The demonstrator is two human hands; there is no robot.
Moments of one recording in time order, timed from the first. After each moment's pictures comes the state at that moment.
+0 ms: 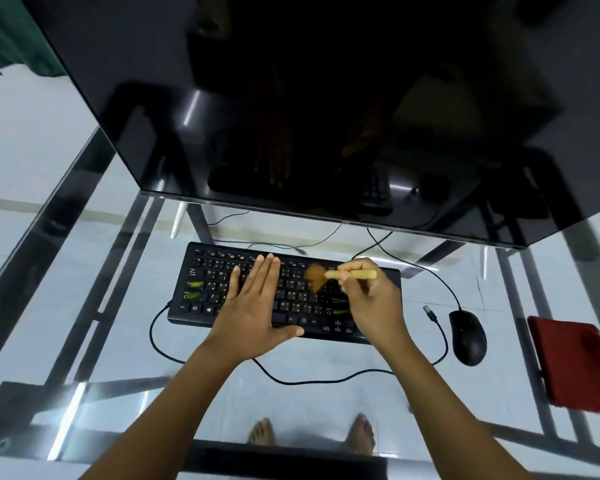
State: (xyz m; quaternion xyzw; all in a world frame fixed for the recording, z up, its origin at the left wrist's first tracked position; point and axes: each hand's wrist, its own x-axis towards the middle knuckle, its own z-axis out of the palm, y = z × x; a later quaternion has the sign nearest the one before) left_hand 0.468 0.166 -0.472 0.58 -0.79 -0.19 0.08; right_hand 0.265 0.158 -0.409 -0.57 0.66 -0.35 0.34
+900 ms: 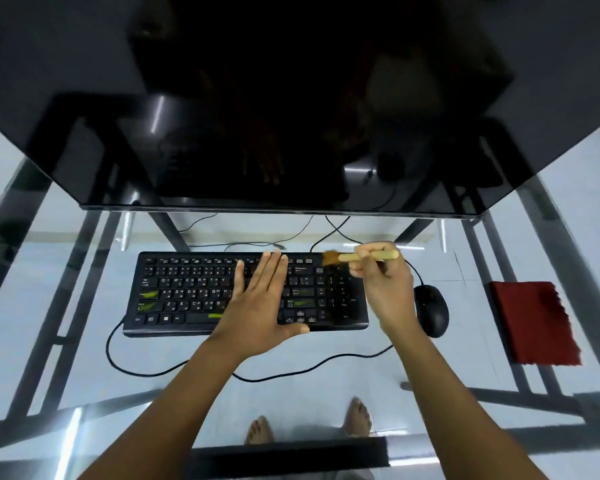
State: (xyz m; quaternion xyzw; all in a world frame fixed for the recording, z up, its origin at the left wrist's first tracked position) left_hand 0.403 0.158 -0.463 0.52 -0.83 -0.18 0.03; right_hand 0.195 0.163 -0.407 -0.43 0.71 -0.45 0.33
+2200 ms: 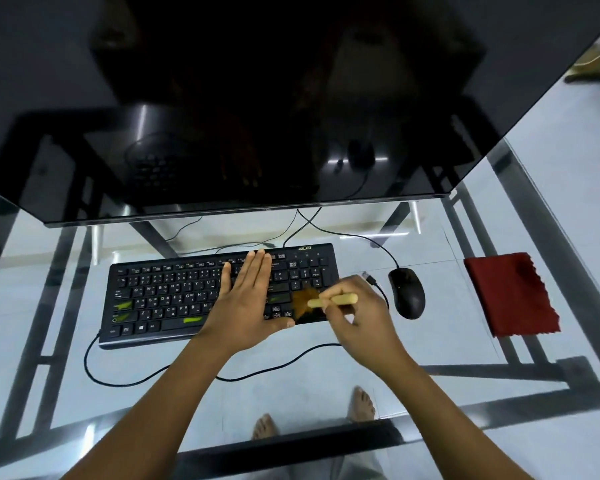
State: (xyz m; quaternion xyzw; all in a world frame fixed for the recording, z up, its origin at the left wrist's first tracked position) left_hand 0.381 0.156 -0.461 0.52 -0.84 -0.19 -0.01; right_hand 0.181 0.229 -0.416 -0.59 0.65 -0.37 0.29
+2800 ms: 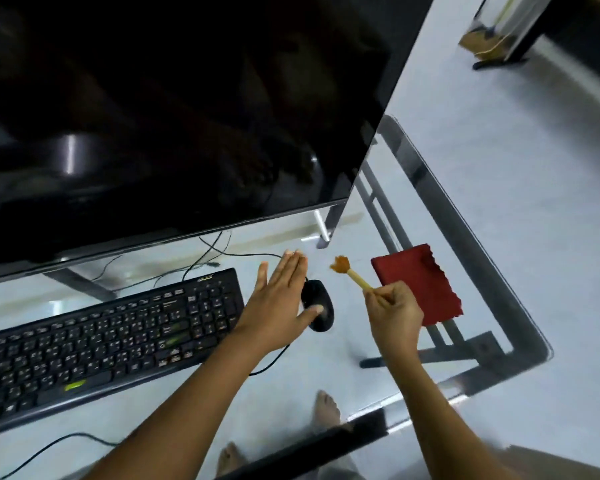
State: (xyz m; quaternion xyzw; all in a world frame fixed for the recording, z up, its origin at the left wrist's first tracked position) left_hand 0.182 0.156 -0.440 0.39 -0.90 -0.21 0.02; right_hand 0.003 0.256 -0.450 -0.29 0.86 -0.40 0.16
